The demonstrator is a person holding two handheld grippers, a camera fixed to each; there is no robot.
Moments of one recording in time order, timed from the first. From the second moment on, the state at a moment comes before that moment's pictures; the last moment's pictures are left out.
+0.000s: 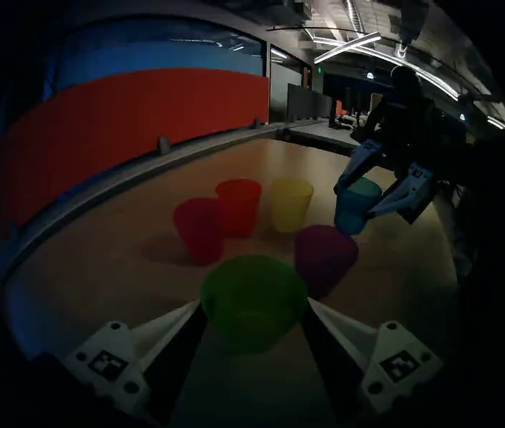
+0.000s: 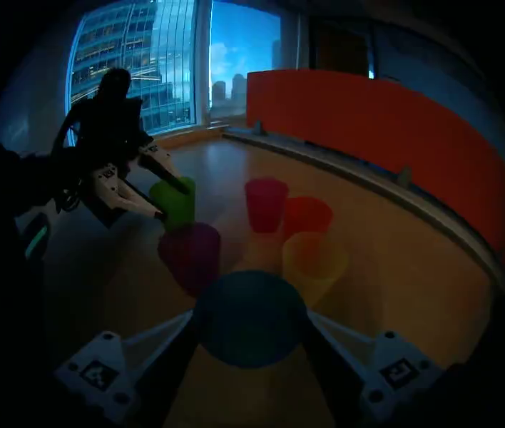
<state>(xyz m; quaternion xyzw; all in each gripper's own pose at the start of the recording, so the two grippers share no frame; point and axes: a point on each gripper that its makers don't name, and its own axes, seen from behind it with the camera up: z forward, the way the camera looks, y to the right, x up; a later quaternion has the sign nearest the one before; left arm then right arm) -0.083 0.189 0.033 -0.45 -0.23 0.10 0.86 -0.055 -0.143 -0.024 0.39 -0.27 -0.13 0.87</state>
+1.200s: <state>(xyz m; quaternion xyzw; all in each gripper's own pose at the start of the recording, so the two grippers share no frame) 0.076 0.167 0.016 -0.41 -0.07 0.04 0.91 0.080 -0.167 -0.011 0.38 -0.12 -0.08 0.91</state>
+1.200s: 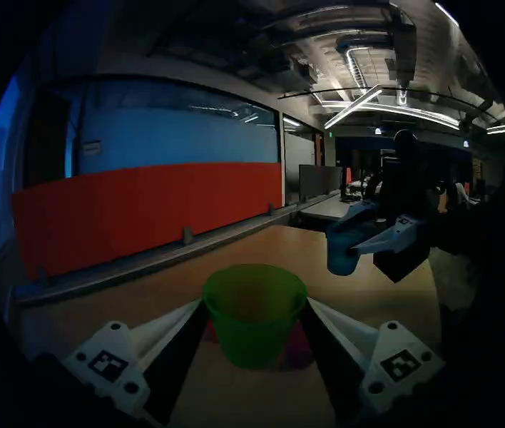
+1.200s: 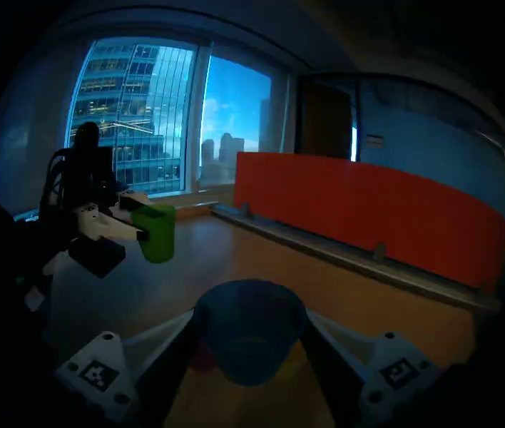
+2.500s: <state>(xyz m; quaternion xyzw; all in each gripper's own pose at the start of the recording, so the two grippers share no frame) 0.096 0.169 0.009 -0.40 -0.04 0.03 0.92 0.119 -0.174 -0.009 0.39 -0.08 -0.08 0.92</state>
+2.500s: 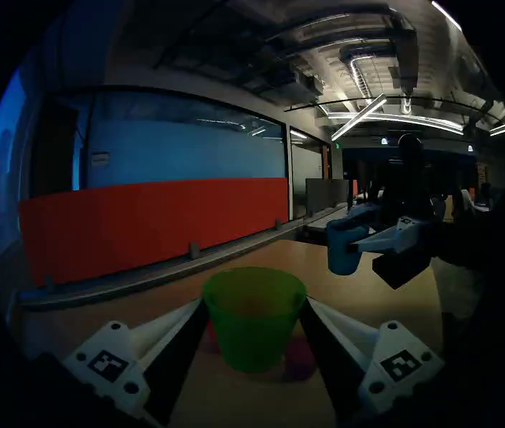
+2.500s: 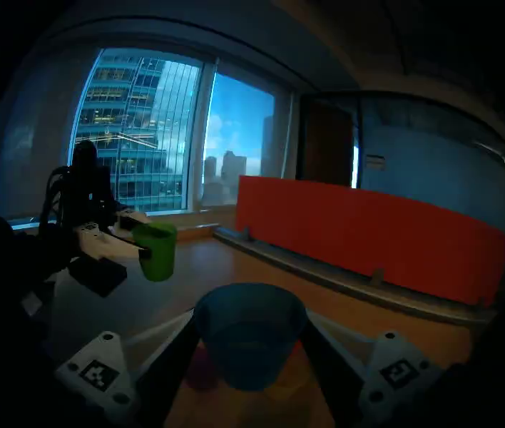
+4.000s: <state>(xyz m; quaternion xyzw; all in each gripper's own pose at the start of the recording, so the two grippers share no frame) 0.082 0.182 -0.005 -0.40 -0.04 0.03 0.91 0.188 -0.231 0.014 0.43 0.02 -0.22 0.88</state>
